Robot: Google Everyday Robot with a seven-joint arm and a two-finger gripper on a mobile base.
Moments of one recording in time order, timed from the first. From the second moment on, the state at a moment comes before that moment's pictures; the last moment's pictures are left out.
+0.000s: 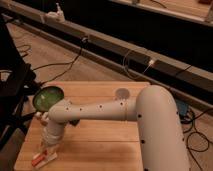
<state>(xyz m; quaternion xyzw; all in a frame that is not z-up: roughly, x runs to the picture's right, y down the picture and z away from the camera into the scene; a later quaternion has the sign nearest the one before) -0.292 0.307 0.716 -0.37 -0.44 -0.30 0.76</state>
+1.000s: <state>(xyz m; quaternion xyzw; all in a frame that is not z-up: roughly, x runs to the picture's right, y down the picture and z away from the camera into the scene) -0.282 0.293 0.712 -0.36 -0.43 -0.30 0.78</state>
